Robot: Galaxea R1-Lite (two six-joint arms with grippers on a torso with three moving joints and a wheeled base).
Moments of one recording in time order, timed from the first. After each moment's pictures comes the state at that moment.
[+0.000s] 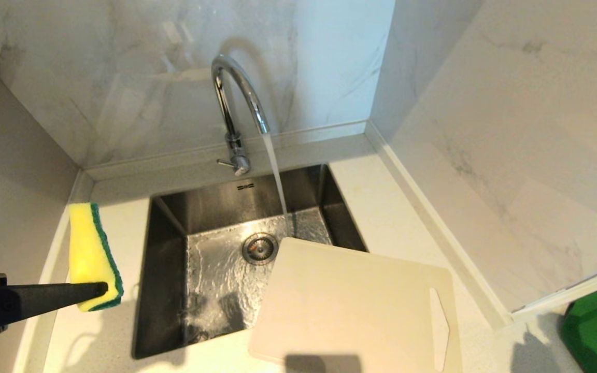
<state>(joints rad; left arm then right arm) -0.43 1.04 -0.67 -0.06 -0.53 -0.45 -0.02 0.75 -0.98 0.64 -0.07 0.28</state>
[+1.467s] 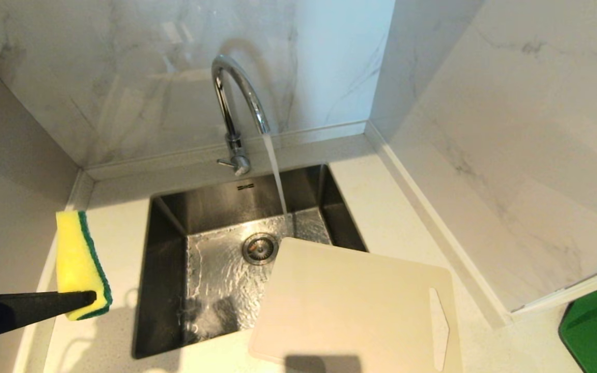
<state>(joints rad) -0.43 1.00 -0.66 -0.01 -0.49 -0.40 -0.01 0.00 -0.08 0.20 -0.01 0.03</state>
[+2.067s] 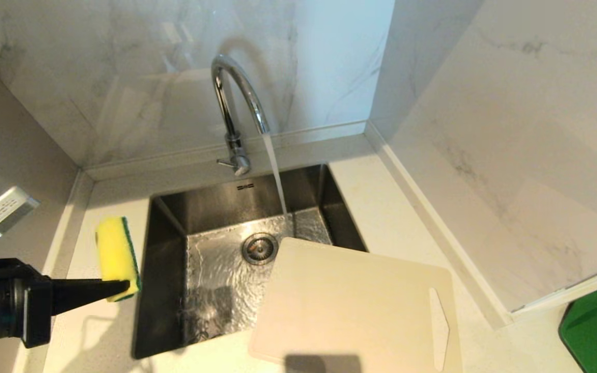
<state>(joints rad) -0.42 1.18 -0.69 -0.01 -0.25 -0.17 -0.01 0.00 -0.08 0.20 -0.01 0.03</state>
